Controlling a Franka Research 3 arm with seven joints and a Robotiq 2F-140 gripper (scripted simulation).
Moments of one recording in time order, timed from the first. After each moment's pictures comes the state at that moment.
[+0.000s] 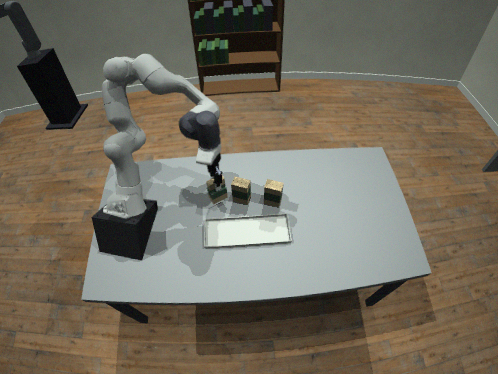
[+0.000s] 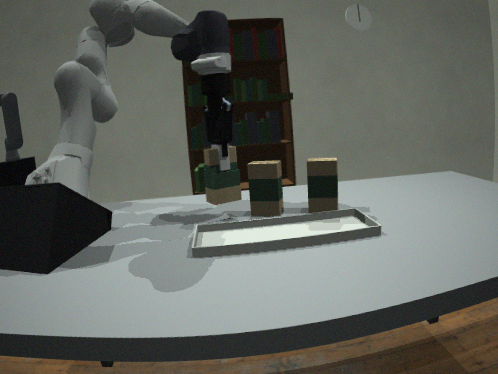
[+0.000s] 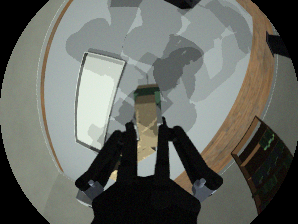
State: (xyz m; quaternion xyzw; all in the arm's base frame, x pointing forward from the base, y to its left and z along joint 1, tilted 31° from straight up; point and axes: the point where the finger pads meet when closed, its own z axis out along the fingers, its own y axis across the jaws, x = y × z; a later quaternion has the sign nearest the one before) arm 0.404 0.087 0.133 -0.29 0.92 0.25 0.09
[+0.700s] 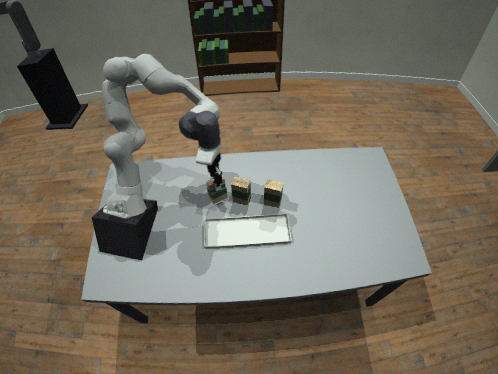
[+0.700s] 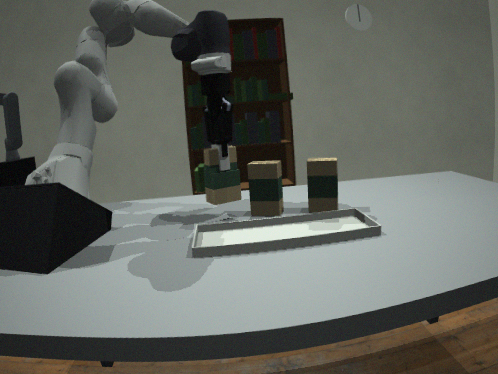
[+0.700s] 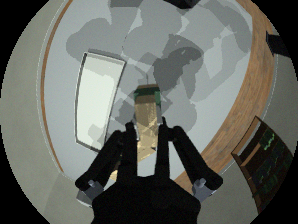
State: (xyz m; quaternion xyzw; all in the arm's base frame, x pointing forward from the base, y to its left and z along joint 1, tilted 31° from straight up) arm 0.404 0.087 0.133 -0.29 0.92 0.25 0.09
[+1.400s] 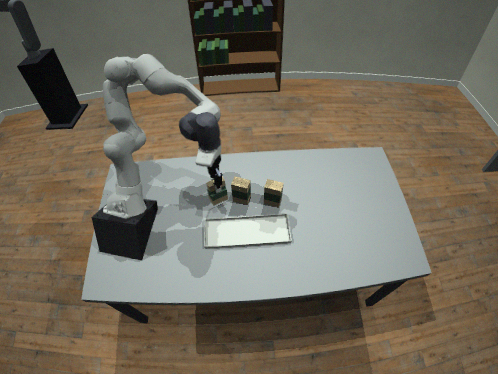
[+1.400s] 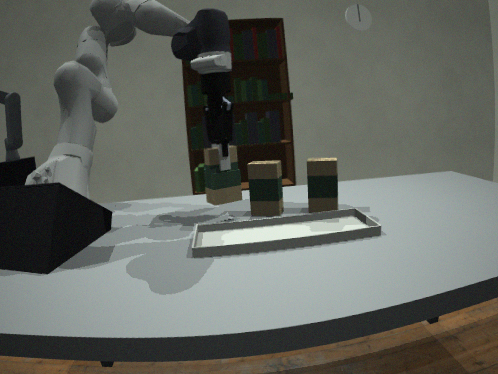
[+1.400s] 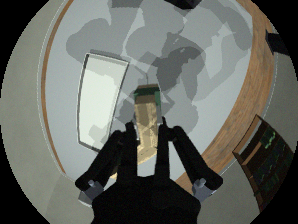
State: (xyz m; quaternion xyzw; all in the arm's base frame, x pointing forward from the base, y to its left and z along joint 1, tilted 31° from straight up) arm 0.407 0.078 0.129 -0.29 0.92 0.25 0.09
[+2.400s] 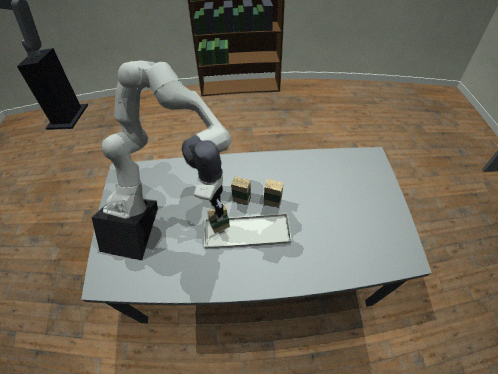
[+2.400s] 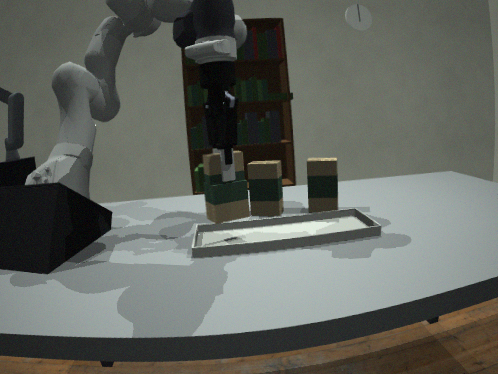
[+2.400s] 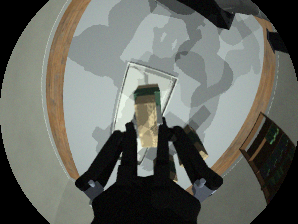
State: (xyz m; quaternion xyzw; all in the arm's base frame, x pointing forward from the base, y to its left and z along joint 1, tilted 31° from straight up) arm 0.435 -0.051 0.053 -0.26 0.93 0.25 0.08
